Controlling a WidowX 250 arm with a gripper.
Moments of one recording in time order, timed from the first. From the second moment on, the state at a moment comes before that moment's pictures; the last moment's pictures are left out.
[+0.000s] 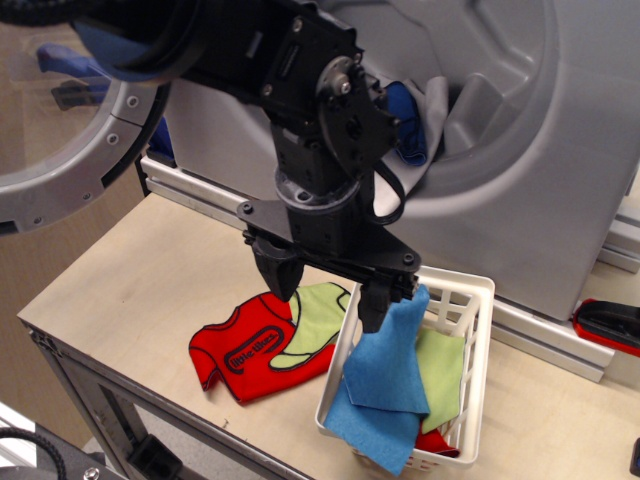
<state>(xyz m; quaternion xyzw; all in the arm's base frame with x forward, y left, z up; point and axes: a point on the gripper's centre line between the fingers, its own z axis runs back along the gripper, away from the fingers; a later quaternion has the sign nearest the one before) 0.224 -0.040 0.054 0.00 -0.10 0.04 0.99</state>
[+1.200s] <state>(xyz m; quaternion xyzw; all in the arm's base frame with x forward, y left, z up) 0.307 -0.022 0.070 0.08 -0.11 -0.02 0.99</state>
